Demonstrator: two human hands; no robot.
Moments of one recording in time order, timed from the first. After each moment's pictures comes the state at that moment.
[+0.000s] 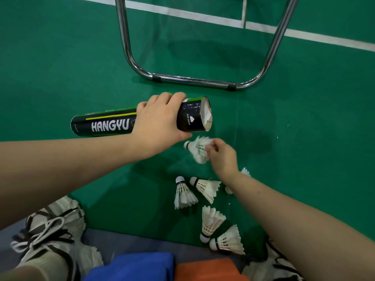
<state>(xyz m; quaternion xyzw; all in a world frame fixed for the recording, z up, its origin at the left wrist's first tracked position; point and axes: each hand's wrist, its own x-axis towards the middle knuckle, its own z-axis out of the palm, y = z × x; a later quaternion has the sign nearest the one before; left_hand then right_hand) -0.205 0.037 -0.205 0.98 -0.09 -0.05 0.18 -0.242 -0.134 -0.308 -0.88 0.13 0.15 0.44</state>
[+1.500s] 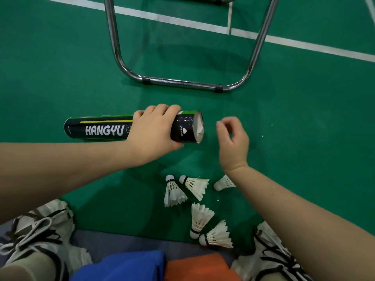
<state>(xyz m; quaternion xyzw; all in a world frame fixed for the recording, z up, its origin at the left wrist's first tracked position) -0.224 0.027 -0.209 0.98 -0.13 -0.06 0.15 -0.250 -0.152 -0.239 -0.83 0.06 -0.12 0.54</state>
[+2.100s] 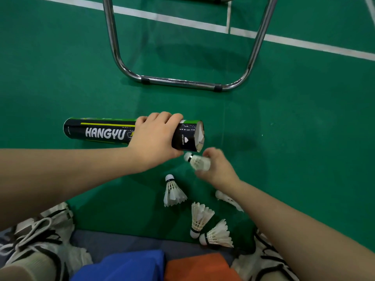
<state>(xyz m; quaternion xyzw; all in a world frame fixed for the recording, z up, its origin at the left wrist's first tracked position) -0.234 0.026 -0.219 0.98 -0.16 -0.08 0.13 -0.278 -0.161 -0.291 -0.91 0.06 0.24 0.32</state>
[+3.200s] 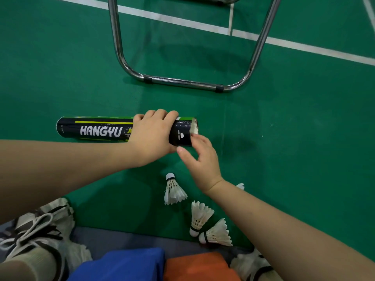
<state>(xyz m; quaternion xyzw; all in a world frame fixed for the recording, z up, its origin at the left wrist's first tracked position) -0.229 0.034 -0.225 0.98 -0.13 -0.10 0.10 -0.283 -0.105 -0.247 -0.87 -0.02 0.04 0.49</state>
